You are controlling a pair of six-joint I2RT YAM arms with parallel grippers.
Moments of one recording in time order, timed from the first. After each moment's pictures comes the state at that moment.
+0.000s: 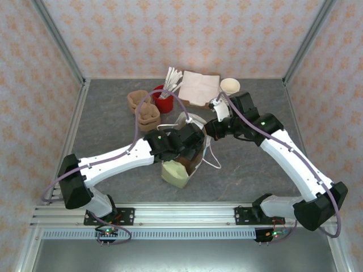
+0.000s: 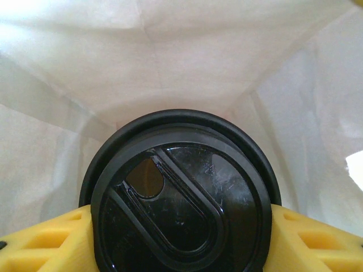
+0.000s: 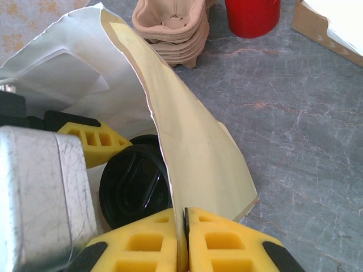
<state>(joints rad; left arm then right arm) -1.00 1.54 1.37 -0.80 -0.37 -0.38 0.53 1.23 1.30 -0.86 -0.36 0.08</state>
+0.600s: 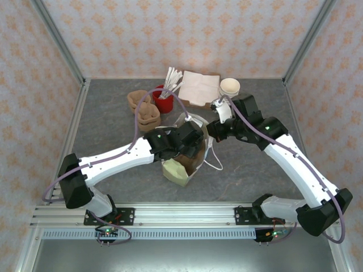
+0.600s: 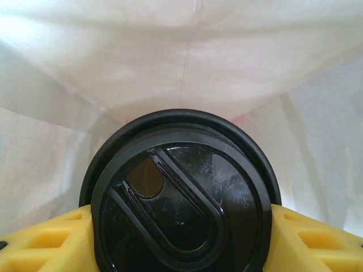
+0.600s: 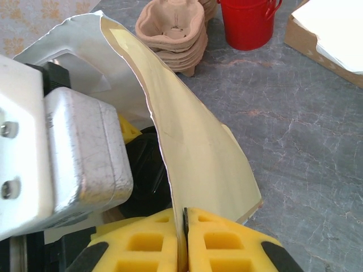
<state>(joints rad) -0.98 1.54 1.37 -0.78 -0.37 -0.37 0.54 1.18 1.29 -0.85 -0.33 0.06</state>
